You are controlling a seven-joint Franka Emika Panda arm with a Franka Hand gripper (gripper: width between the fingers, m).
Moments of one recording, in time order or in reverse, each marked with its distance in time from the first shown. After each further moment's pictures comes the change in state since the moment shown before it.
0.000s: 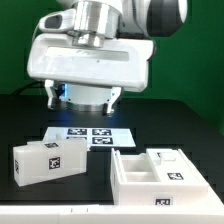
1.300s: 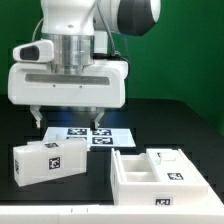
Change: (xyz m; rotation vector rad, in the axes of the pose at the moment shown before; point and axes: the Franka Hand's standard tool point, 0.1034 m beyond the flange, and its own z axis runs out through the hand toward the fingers) arm -0.059 0.032 0.026 0.082 -0.405 -0.316
